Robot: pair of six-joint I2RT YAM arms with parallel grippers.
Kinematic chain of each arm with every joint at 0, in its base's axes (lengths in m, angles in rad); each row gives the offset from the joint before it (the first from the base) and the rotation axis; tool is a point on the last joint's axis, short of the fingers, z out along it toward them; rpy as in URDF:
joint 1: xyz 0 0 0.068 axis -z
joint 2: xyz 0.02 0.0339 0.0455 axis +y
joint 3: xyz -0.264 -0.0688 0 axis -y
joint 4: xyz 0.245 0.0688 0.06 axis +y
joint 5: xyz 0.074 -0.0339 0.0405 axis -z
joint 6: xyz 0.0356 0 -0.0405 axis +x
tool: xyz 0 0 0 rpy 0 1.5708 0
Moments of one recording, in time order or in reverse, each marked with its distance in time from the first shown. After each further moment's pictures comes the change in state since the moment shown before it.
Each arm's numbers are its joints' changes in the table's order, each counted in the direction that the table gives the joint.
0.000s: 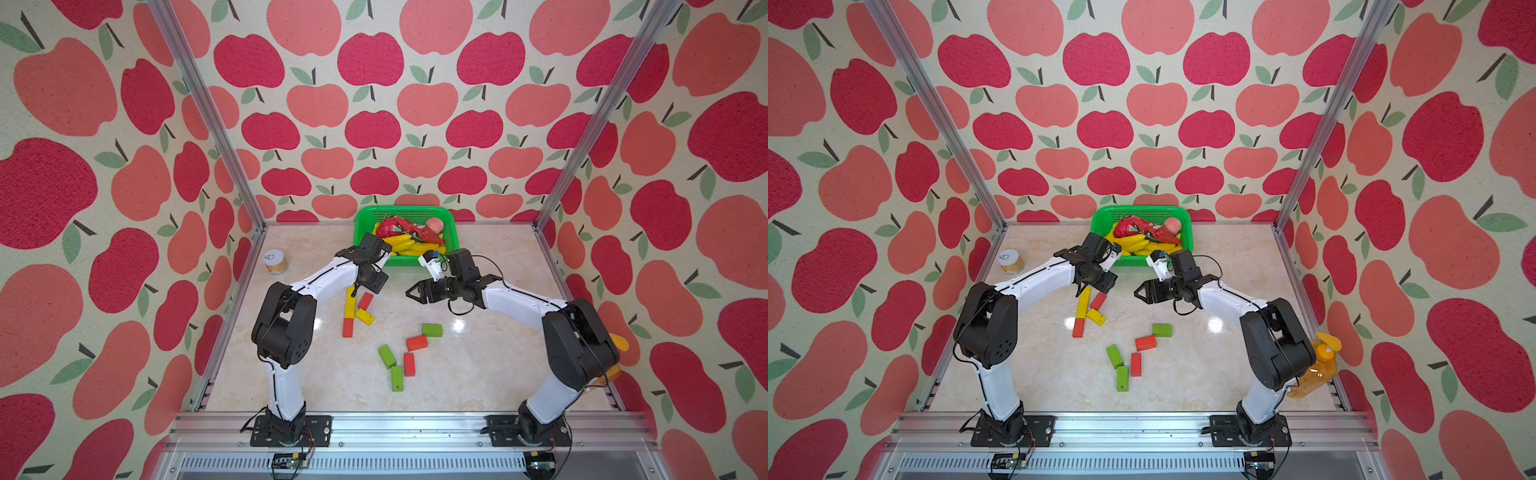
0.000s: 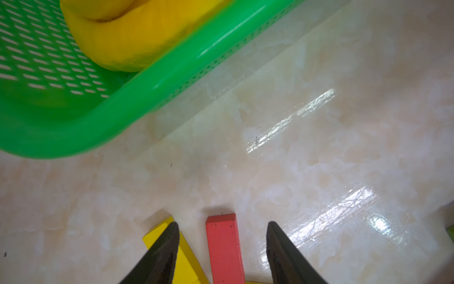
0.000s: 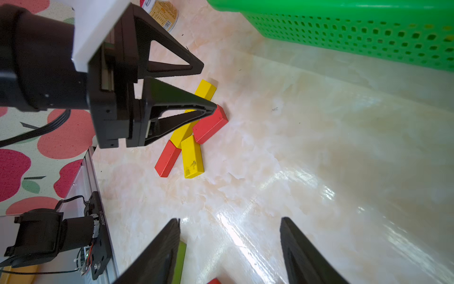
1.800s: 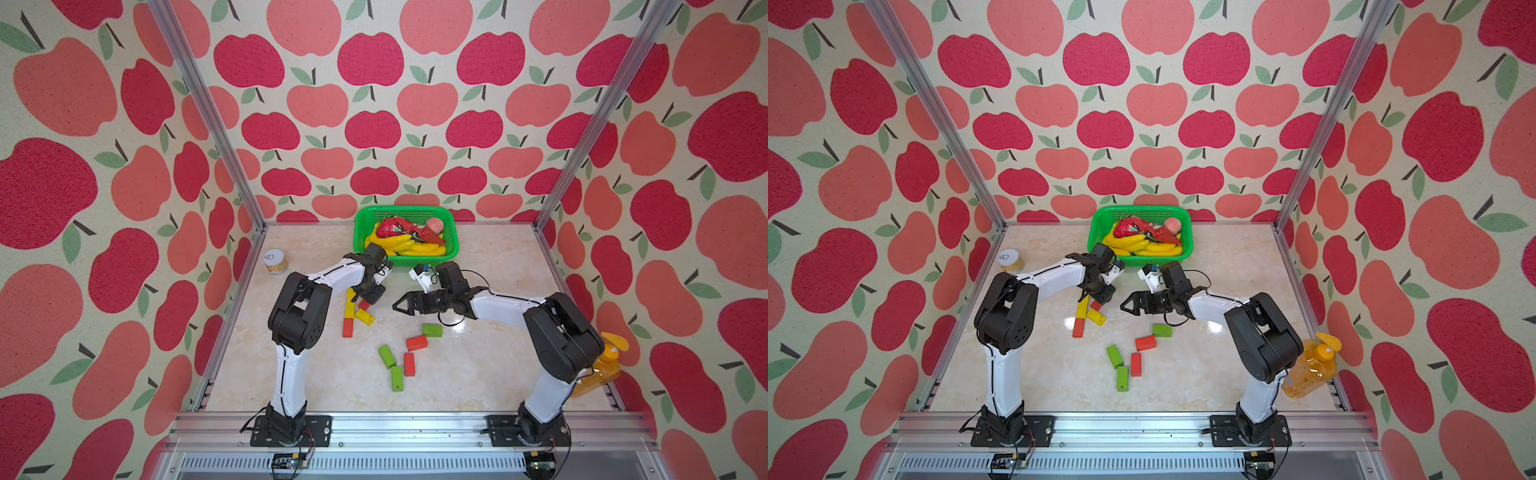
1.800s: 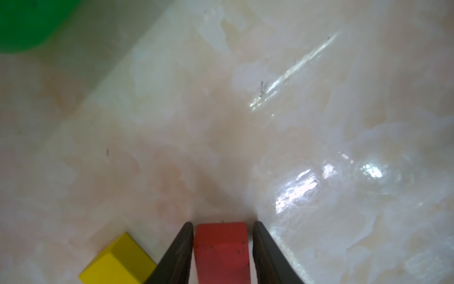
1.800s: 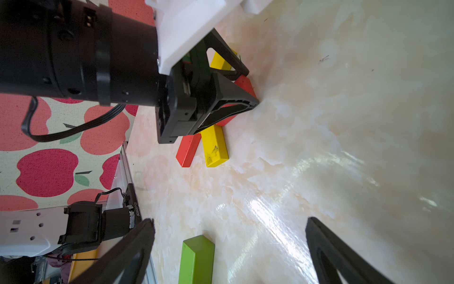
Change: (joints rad) left arm -0.006 0.164 0.037 0.093 0.015 0.101; right arm -0.059 0.055 -0.111 -0.182 -0.092 0.200
